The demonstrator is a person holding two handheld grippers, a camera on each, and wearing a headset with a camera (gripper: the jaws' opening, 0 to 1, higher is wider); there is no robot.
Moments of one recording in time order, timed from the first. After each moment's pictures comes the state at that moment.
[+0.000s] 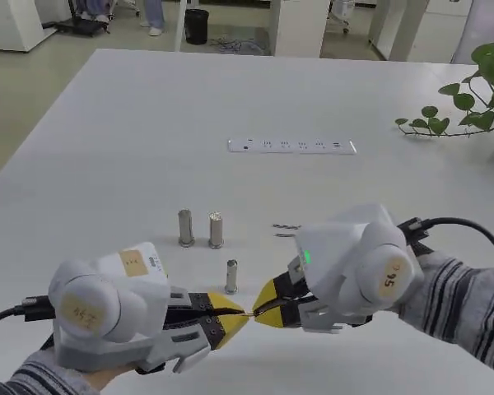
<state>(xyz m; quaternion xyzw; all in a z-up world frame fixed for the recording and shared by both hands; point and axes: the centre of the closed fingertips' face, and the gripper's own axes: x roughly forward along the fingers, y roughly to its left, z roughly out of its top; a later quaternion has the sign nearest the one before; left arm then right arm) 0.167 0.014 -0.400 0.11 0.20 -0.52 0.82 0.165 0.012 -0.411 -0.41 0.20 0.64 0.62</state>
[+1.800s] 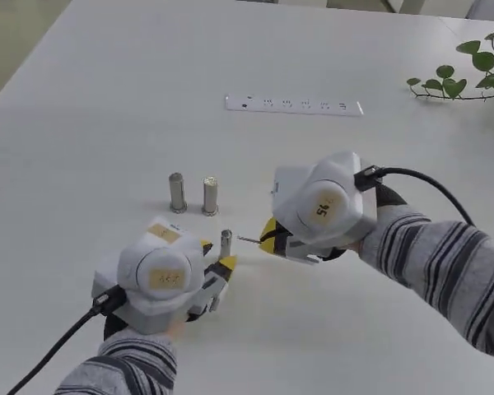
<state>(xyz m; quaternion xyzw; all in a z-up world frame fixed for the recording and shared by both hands) 0.253 0.030 -0.464 0.05 0.25 -0.27 0.93 0.251 -0.010 -0.455 -0.41 0.29 0.53 0.69</state>
